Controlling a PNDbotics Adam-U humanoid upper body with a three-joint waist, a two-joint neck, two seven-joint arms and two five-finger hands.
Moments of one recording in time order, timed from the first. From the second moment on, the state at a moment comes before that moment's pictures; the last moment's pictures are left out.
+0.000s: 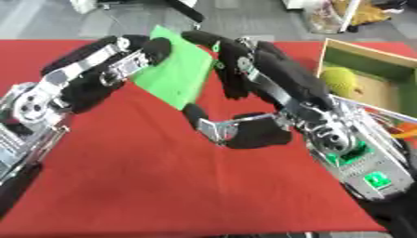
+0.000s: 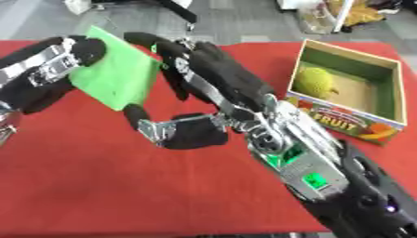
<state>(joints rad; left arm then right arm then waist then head) -0.54 0.60 -0.39 -1.98 0.29 0.30 -0.27 -0.67 -0.37 0.62 -1.99 0.51 0.13 0.14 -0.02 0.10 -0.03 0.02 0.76</state>
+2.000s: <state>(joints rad) -0.55 0.56 -0.37 -1.92 0.30 0.30 -0.12 -0.67 -0.37 0.60 -1.99 0.55 0.14 0.12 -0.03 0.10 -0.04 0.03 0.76</state>
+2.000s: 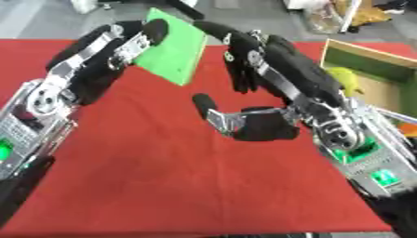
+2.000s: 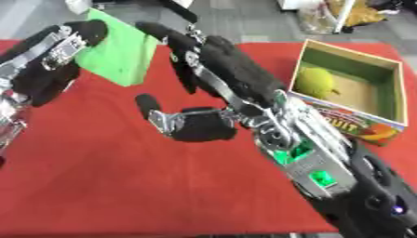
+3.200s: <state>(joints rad) -0.58 0.52 -0.40 -1.93 0.35 0.34 -0.09 -0.67 -0.36 0.60 -1.99 0.59 0.22 0.05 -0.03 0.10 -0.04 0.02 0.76</state>
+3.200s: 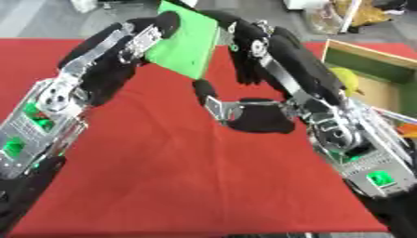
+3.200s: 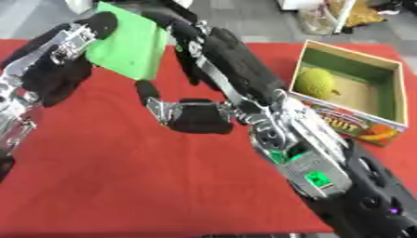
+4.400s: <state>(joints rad) -0.59 0.52 -0.40 -1.95 0.36 0.36 -0.14 -0.66 -0.34 0.62 -2.00 0.57 0.33 -0.32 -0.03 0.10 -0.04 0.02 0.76</state>
